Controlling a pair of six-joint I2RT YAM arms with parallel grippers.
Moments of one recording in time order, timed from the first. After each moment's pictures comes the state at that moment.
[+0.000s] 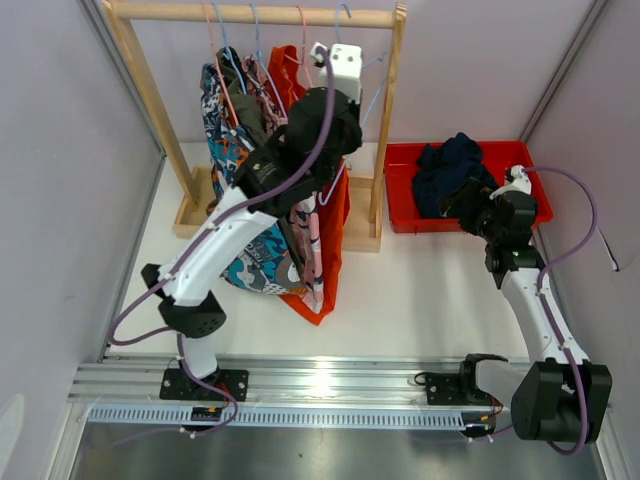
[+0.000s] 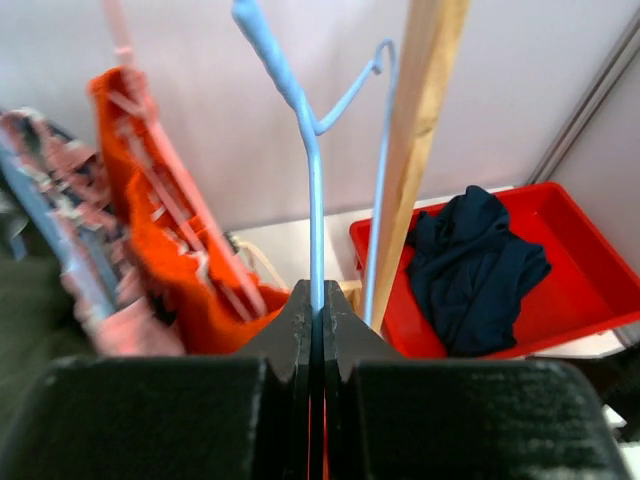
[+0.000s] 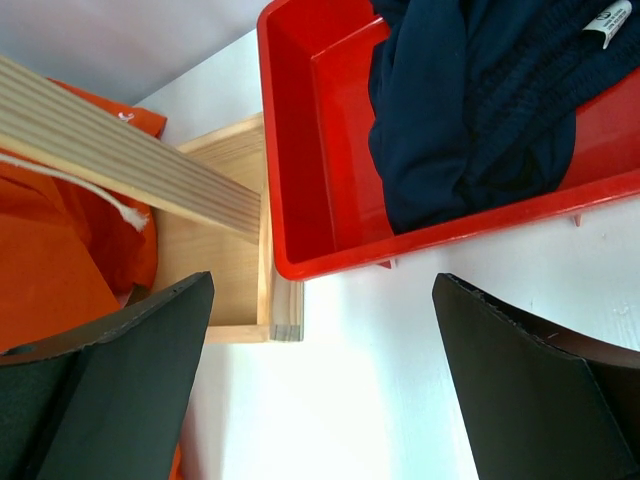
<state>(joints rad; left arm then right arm) -0.95 1.83 2.46 -0.72 -0.72 -0.11 -0.04 1.10 0.81 -0.06 -0.19 0.52</state>
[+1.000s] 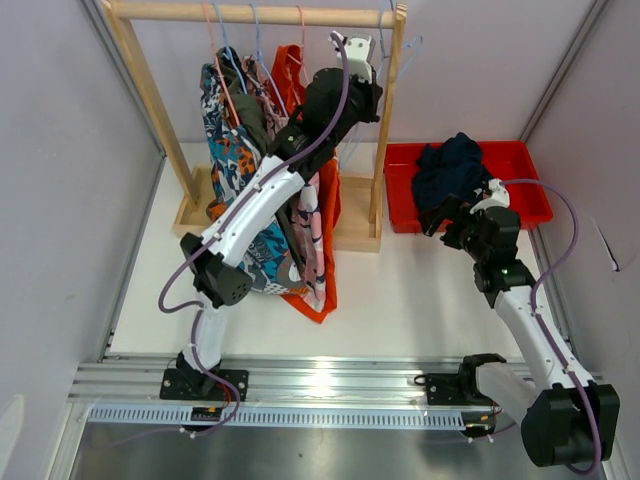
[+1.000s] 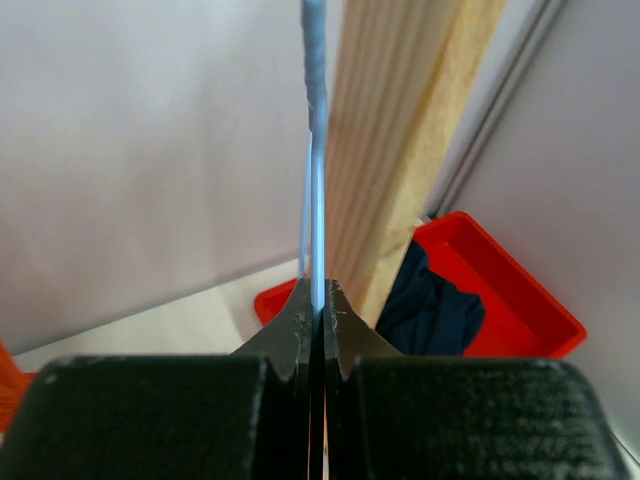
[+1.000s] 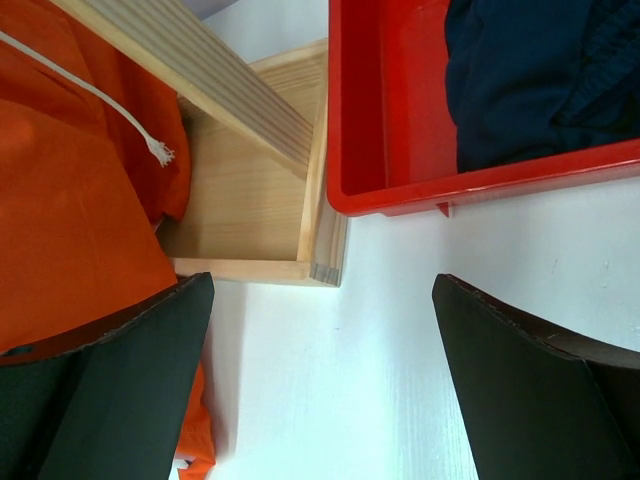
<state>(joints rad) -0.72 2.11 2.48 -0.35 -0.20 -0.16 0.10 0.97 0.70 -0.06 -0.19 0.52</state>
